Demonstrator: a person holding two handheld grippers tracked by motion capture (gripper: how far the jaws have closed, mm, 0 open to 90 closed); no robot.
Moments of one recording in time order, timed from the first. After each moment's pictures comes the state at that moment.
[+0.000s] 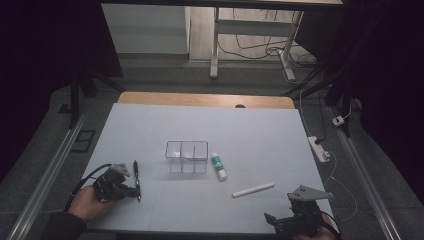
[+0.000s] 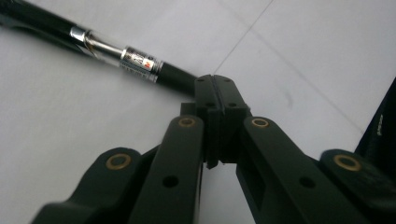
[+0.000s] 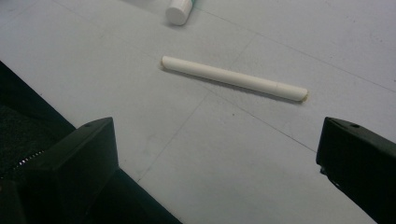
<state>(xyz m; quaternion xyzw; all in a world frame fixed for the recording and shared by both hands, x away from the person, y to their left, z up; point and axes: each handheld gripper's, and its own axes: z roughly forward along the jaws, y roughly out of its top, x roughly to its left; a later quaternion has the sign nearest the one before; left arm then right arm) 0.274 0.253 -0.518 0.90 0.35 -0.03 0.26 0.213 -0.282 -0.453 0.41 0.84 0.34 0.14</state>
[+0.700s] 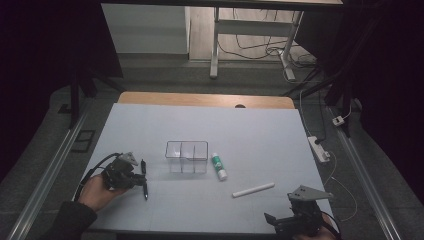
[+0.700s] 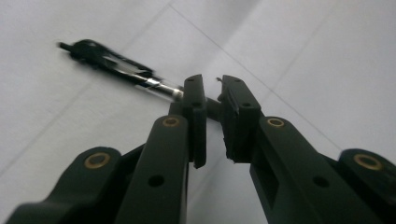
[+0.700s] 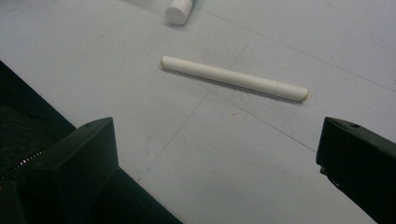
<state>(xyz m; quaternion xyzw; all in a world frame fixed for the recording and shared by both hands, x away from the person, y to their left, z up) 0.301 0.237 -0.500 0.90 0.36 0.02 0.25 0.213 -0.282 -0.453 0.41 0.84 0.34 0.13</state>
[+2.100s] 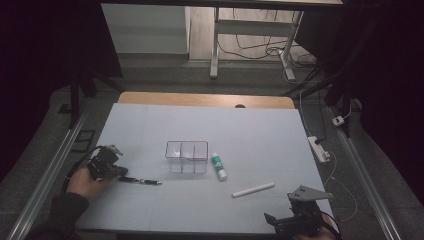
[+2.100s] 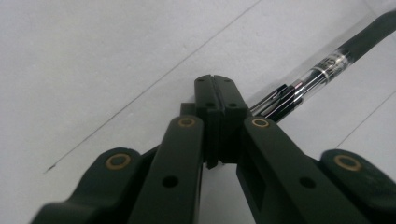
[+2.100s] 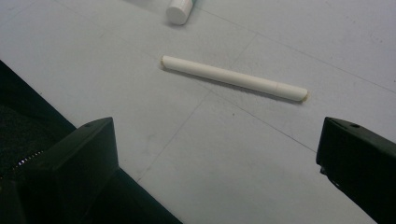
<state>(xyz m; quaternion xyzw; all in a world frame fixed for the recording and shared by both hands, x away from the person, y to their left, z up) 0.325 0.291 -0.516 0.87 0.44 0.04 0.21 0.212 -0.281 -0.452 0.41 0.84 0.34 0.14</state>
